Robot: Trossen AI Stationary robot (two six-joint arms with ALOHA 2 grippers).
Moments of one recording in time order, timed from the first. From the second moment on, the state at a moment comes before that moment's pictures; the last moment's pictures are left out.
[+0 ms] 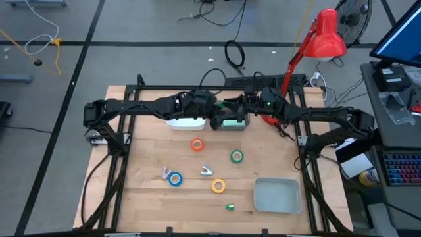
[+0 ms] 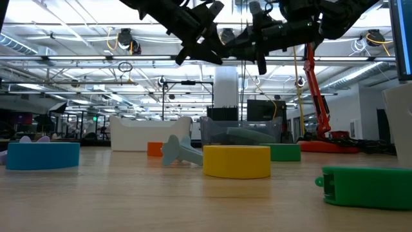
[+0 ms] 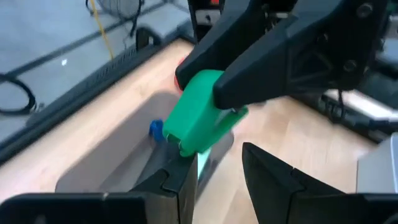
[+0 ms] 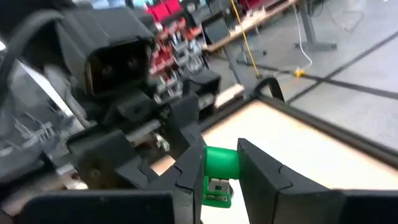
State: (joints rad) left arm 0.21 1.66 1.32 -0.15 -0.10 -0.33; right arm -0.38 1.34 0.75 0.49 -0.15 0.46
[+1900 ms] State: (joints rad) left arm 0.39 1.03 0.74 -0.10 -0.05 -0.39; right arm -0.51 1.76 0.96 0.21 -0.10 0.29
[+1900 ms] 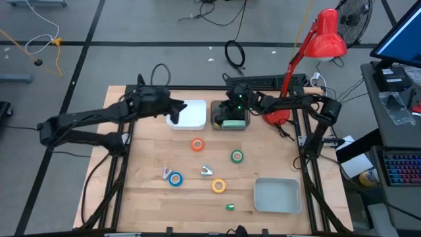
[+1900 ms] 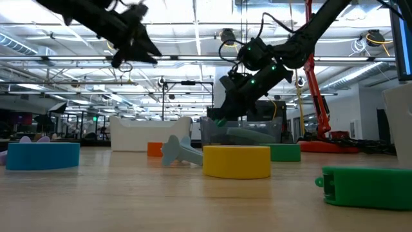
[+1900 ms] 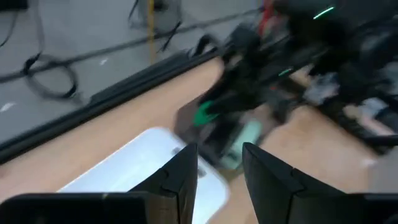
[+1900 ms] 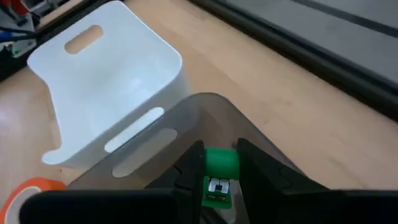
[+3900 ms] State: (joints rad) left arm 0.30 0.89 0.65 -0.13 -0.14 -0.41; right arm -0.46 1.82 0.99 0.19 -0.06 0.20
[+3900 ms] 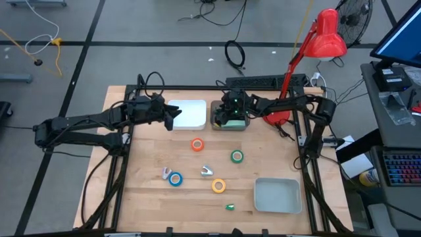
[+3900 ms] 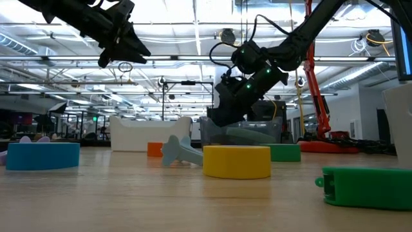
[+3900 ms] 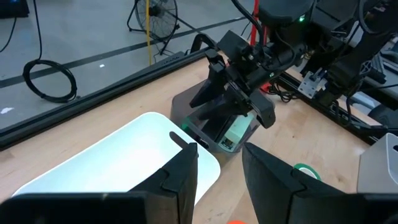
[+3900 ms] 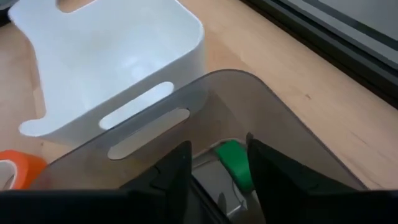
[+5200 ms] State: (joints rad) left arm -0.23 1.24 0.88 0.11 -0.29 -0.54; right arm -0.11 0.57 0.25 0.11 -0.08 0.49
